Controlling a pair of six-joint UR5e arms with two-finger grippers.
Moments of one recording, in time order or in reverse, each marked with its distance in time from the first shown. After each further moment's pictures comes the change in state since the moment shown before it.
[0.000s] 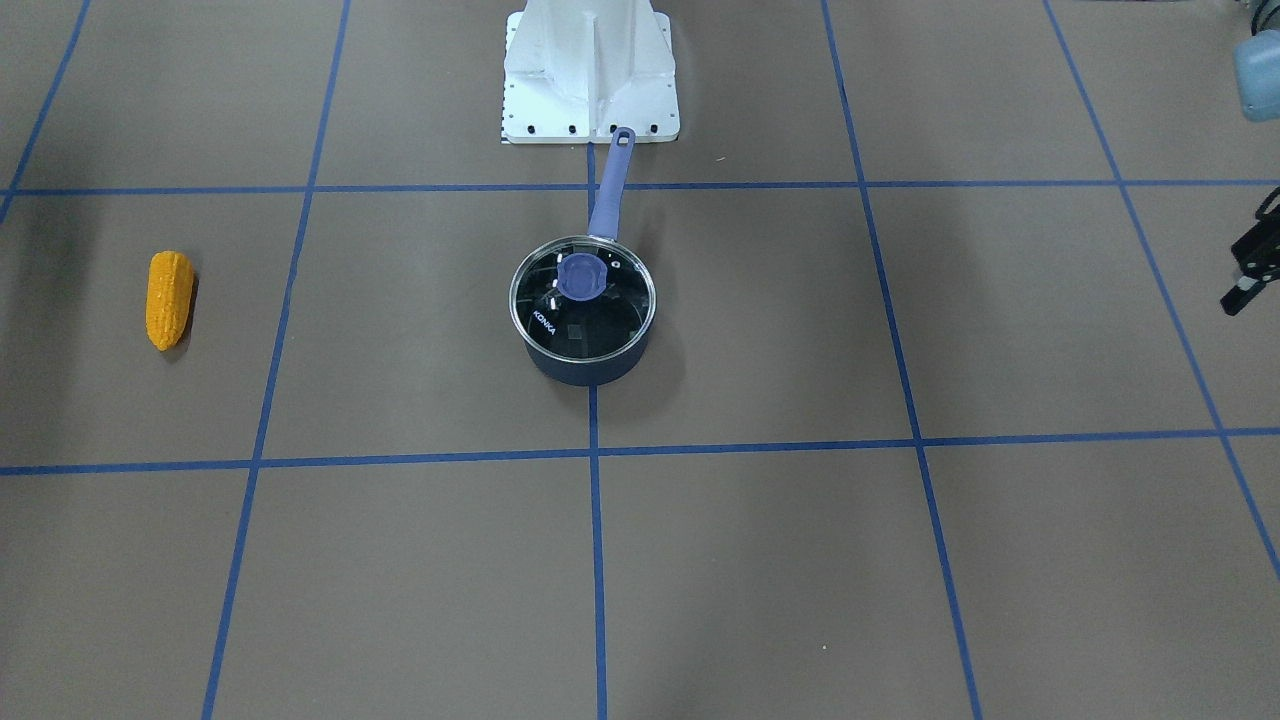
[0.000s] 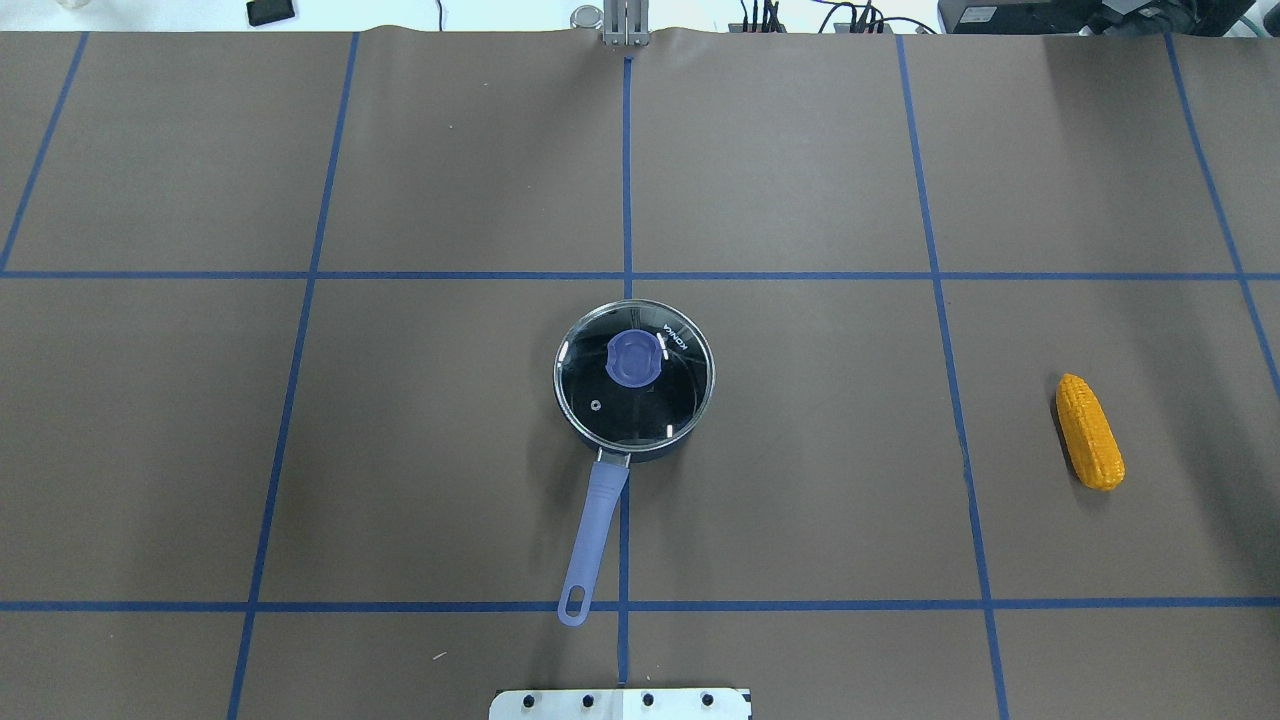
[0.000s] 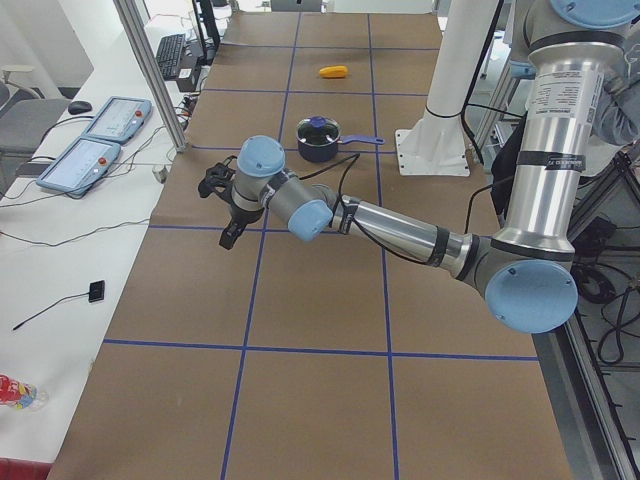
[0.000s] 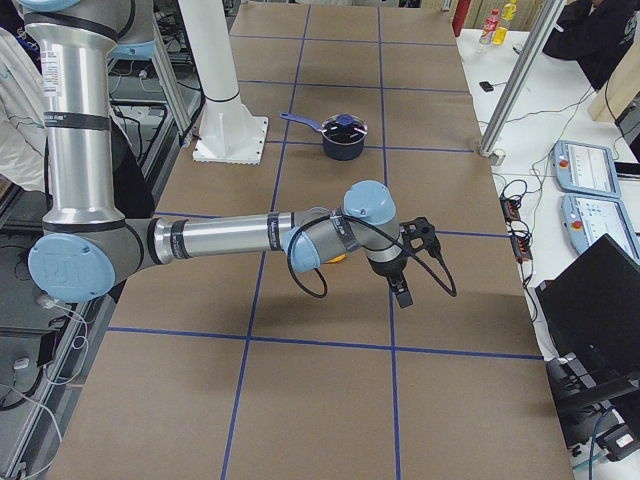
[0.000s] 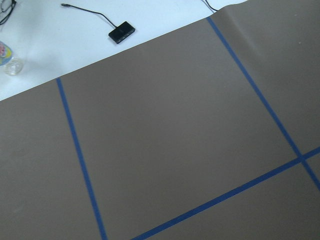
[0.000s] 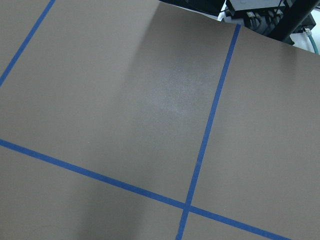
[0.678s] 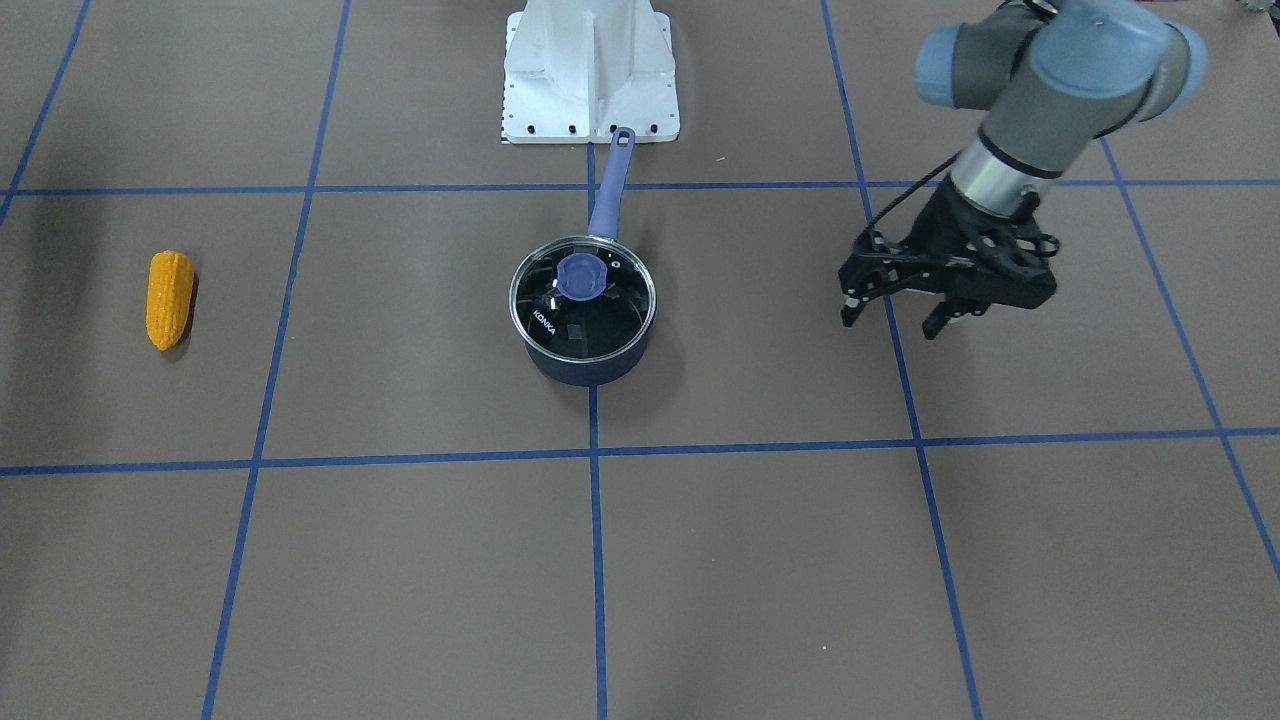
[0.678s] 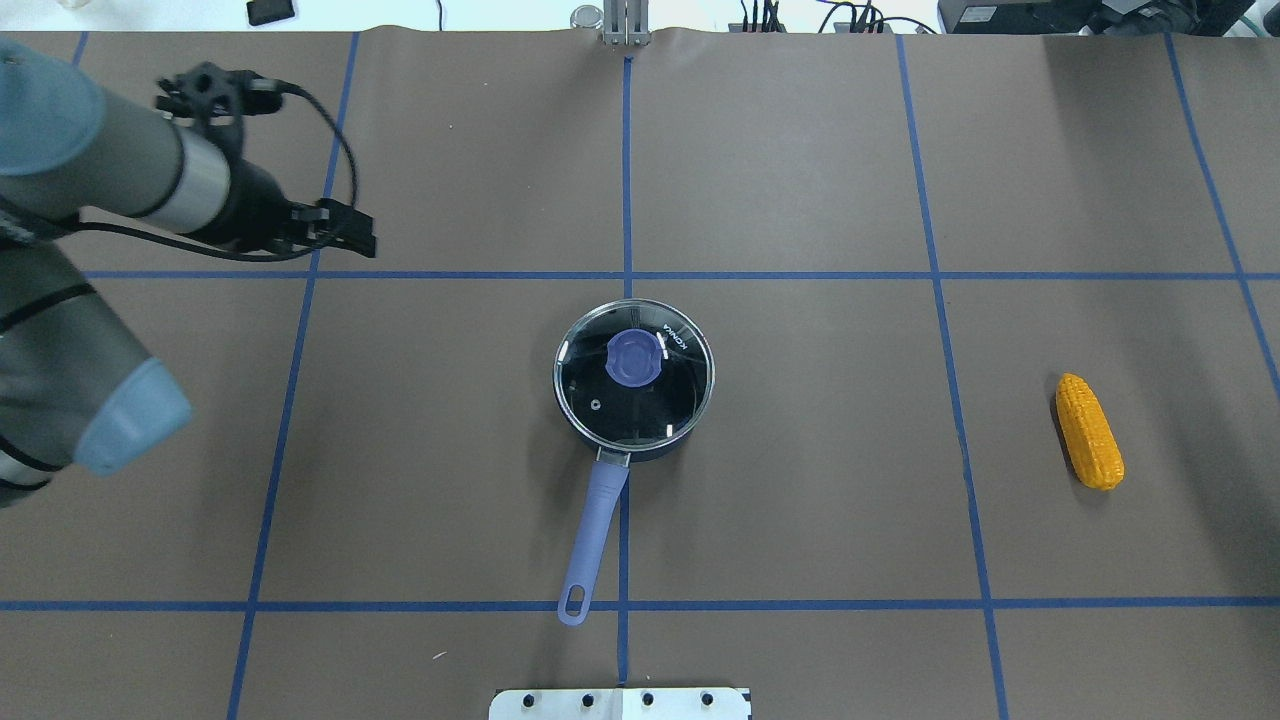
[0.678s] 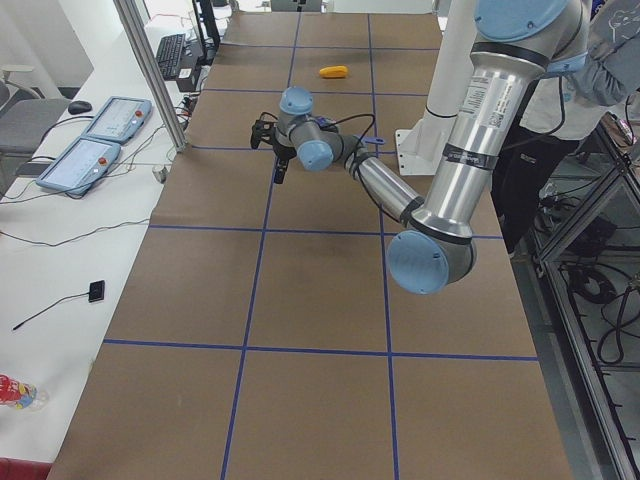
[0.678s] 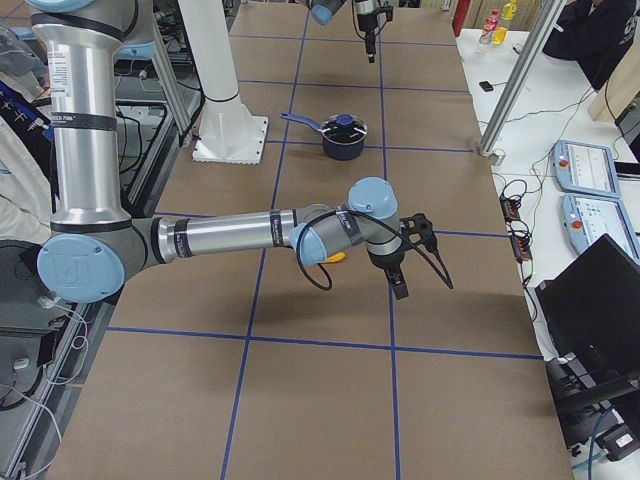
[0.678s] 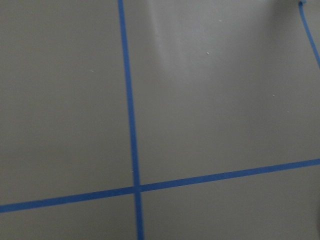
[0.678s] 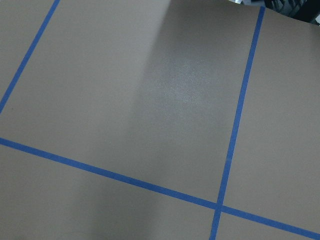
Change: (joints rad) left arm 0.519 -0.281 -0.081 0.189 0.314 -0.646; right arm -0.049 0.002 0.002 0.002 -0.001 0.046
